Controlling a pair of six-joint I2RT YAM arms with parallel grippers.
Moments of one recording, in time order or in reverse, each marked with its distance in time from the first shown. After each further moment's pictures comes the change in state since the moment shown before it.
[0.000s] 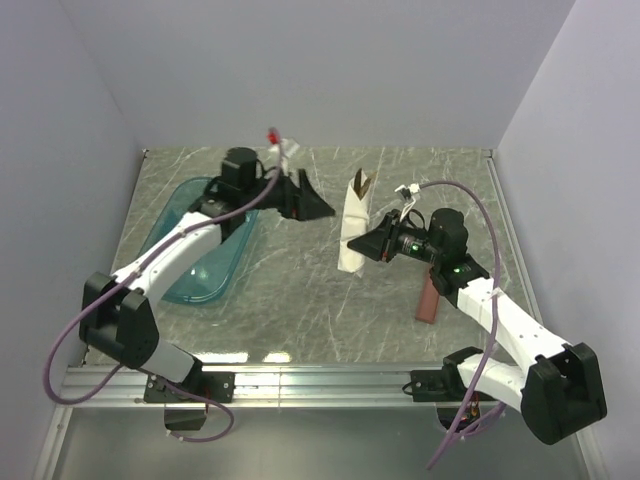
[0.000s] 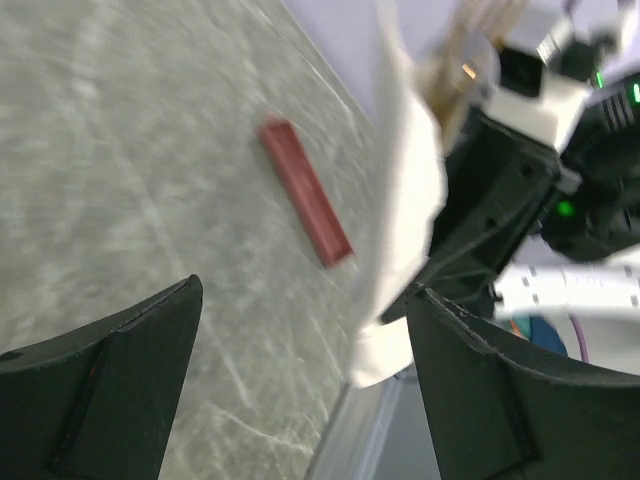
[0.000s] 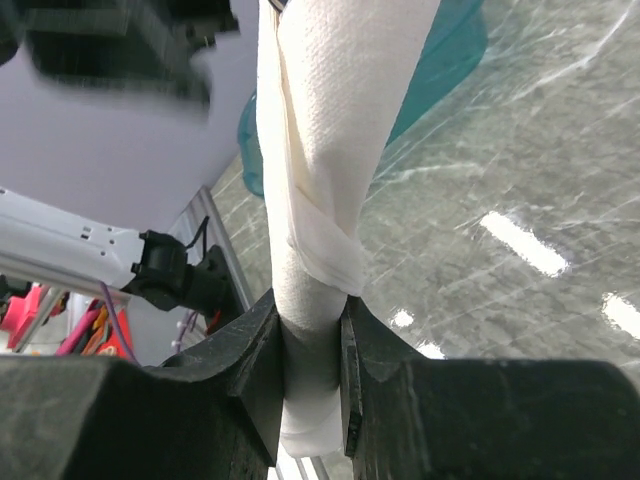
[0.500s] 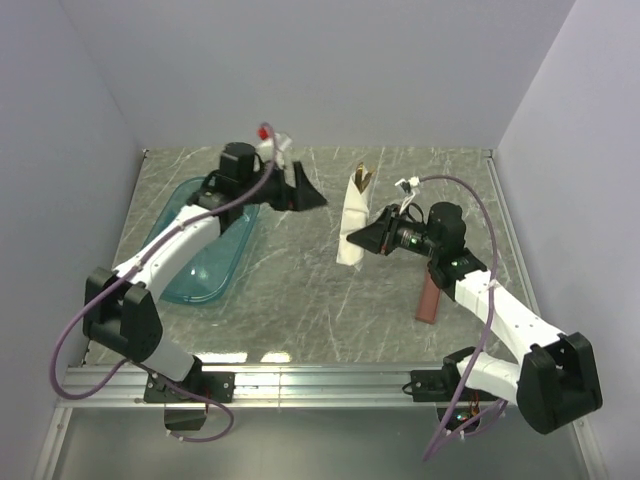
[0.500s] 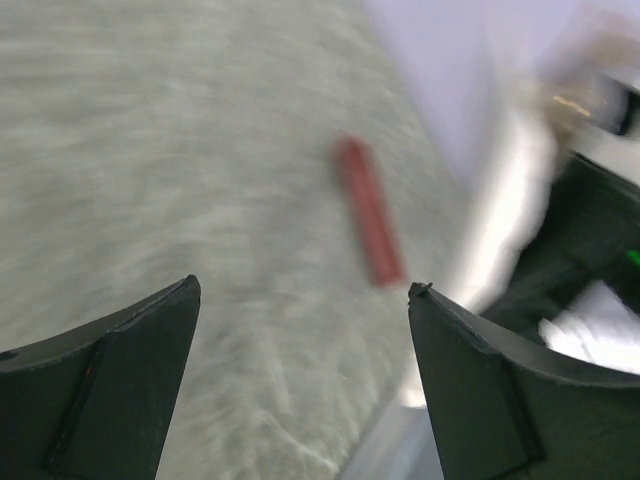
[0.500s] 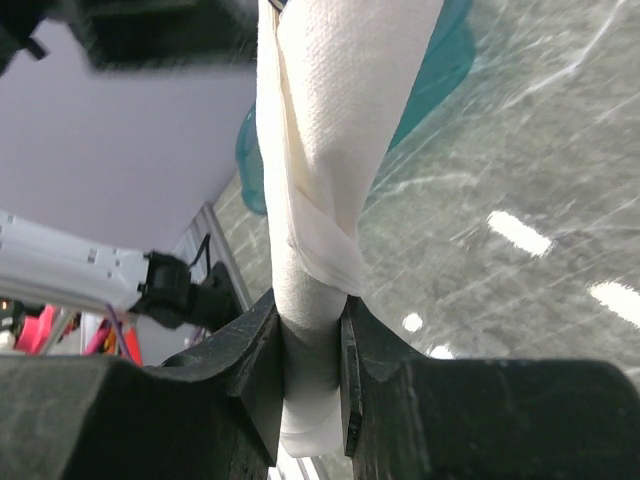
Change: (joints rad) left arm -0.039 0.072 0.063 -0.070 -0.086 0.037; right arm -0.010 0.045 0.021 0.020 -0.007 0.038
